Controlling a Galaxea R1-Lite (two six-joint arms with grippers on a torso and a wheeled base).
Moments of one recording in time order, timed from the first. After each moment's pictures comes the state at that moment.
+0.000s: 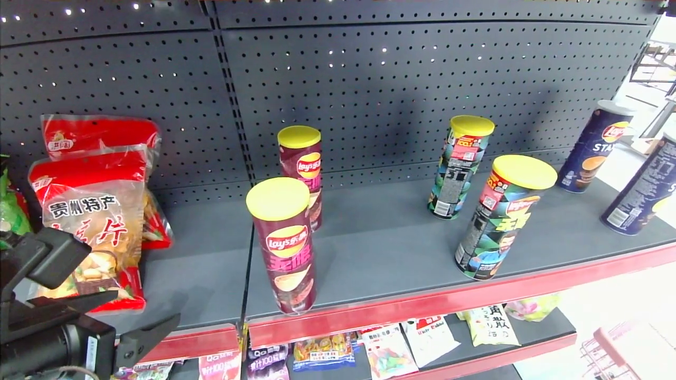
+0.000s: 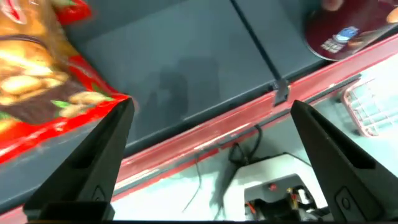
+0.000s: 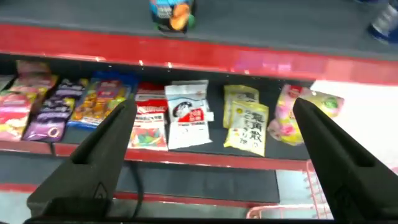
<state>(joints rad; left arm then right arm) -0.31 1.06 -0.46 0.00 0.03 -0.02 0.17 0.22 -0.06 0.01 -0.03 -0.11</state>
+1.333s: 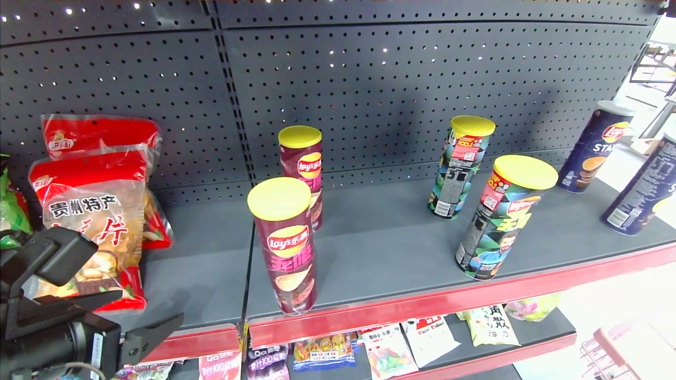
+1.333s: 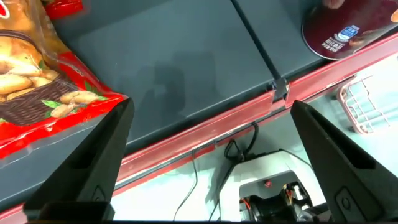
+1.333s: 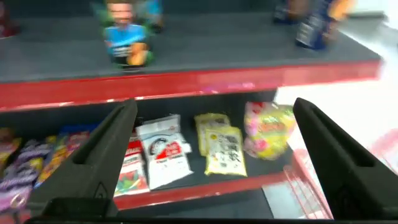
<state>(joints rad) -0.31 1.08 -0.46 -0.01 0.01 -0.02 0.00 0.00 -0.01 -0.04 0.03 -0.06</state>
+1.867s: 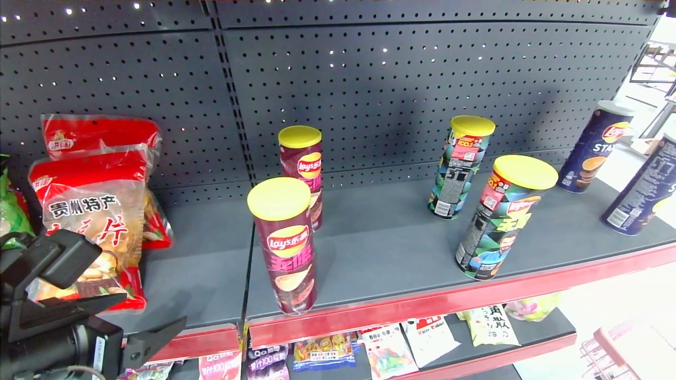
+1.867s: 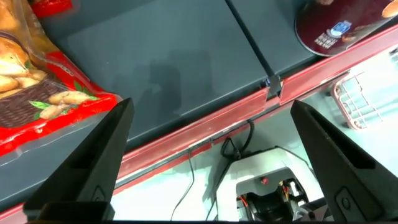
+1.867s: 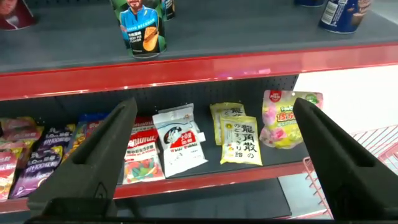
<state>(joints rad) -0.31 1.09 -0.46 -0.01 -0.01 -0.02 0.00 0.00 0.00 0.00 0.03 0.00</state>
